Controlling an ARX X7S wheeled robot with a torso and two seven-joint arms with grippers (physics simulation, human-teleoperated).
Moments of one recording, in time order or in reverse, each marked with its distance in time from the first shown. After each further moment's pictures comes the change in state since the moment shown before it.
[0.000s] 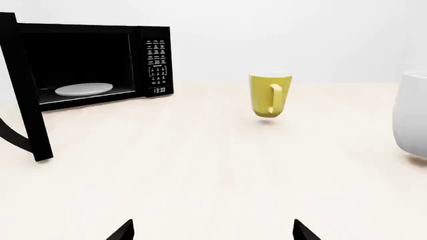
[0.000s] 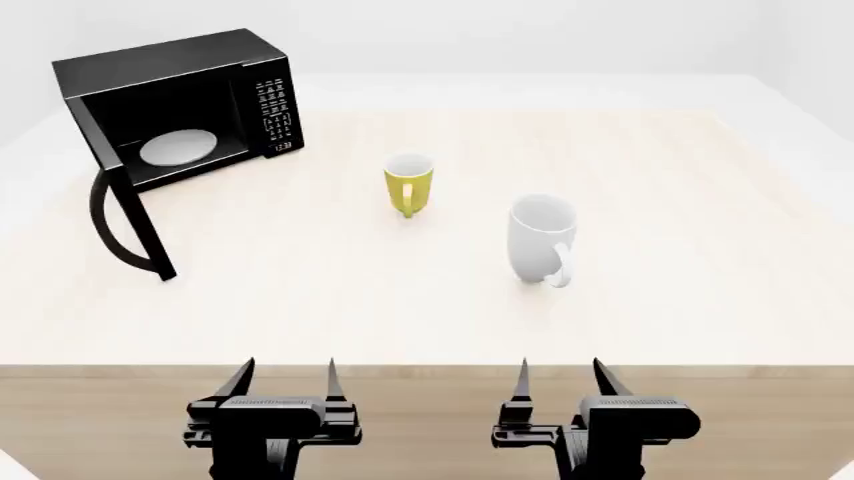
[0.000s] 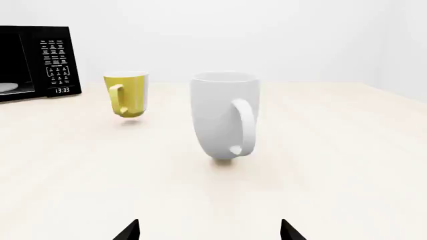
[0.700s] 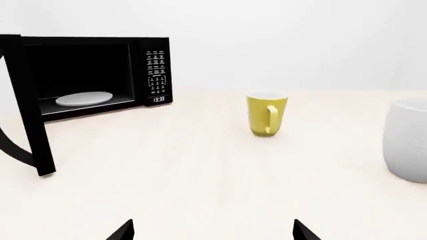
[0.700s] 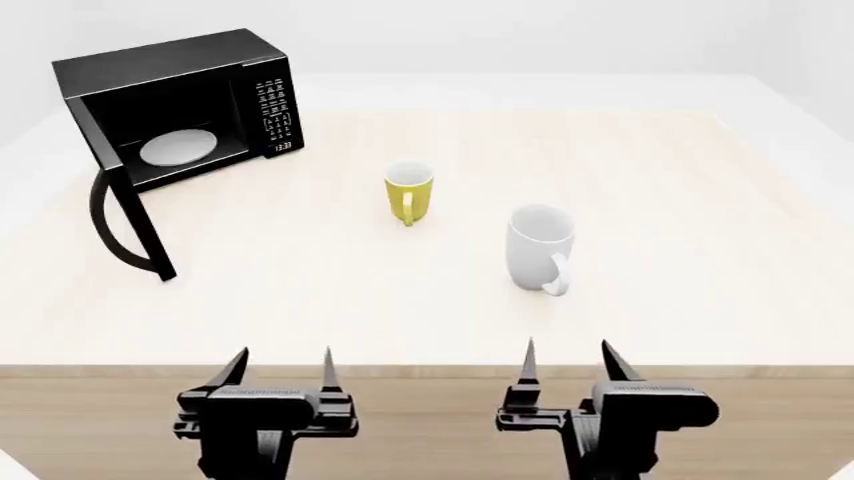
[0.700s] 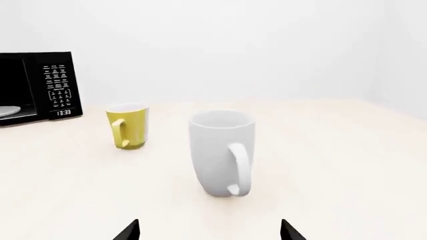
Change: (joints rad) left arm 0.012 -0.077 0.070 0.149 -0.076 -0.120 -0.073; right arm 0.007 0.071 -0.068 -0.119 0.086 0.069 0.084
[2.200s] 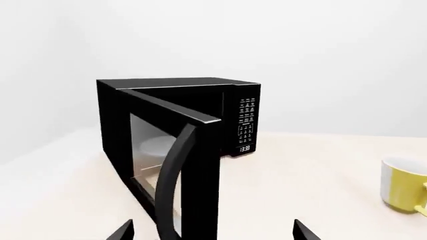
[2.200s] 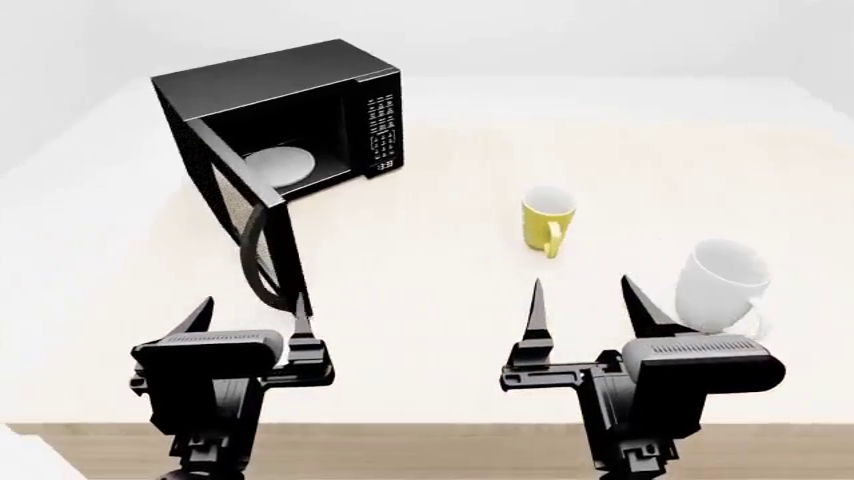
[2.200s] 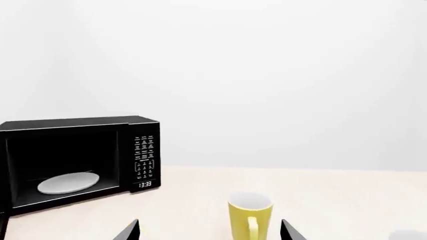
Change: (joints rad) left arm -0.086 -0.089 -0.009 0.286 -0.131 -0.274 -0.101; right arm 0.044 0.108 -0.064 -0.386 0.073 0.221 0.079
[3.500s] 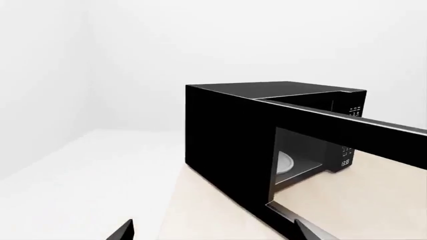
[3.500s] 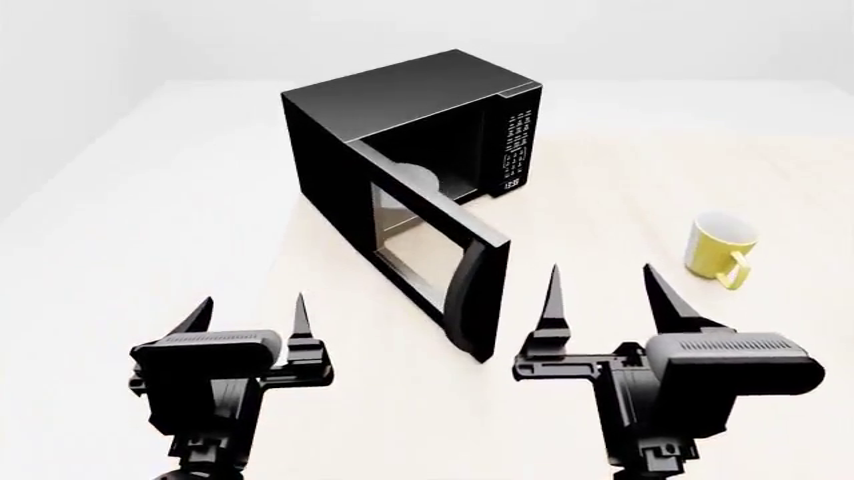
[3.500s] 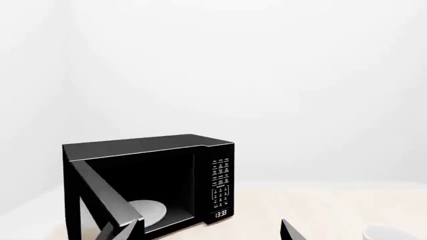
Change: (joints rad) left arm -0.003 -0.054 0.039 -0.006 -0.061 0.020 -0.059; right arm 0.010 0.063 -0.018 -0.071 0.052 0.016 0.093
